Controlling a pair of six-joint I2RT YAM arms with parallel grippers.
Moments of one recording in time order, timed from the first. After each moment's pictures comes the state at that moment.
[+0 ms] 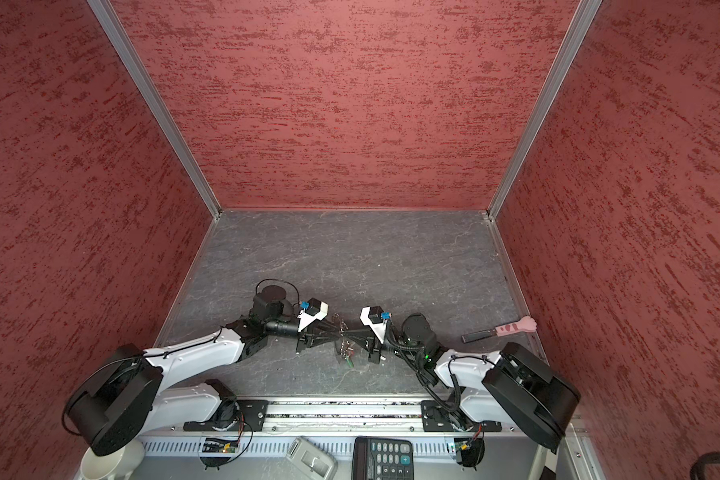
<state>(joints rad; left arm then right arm) -0.60 1.25 0.41 0.36 0.95 0.23 0.78 1.30 0.17 1.10 -0.59 0.20</state>
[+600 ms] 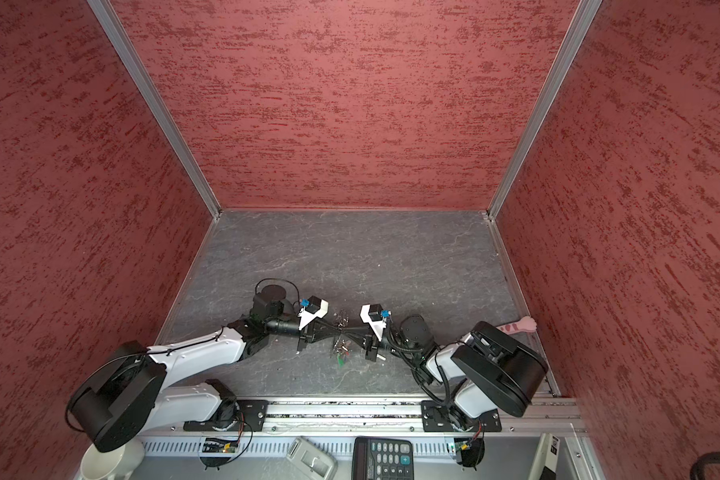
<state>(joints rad) -0.60 1.27 0.41 0.41 0.96 0.18 0.78 1.49 0.17 1.37 -0.59 0.26</state>
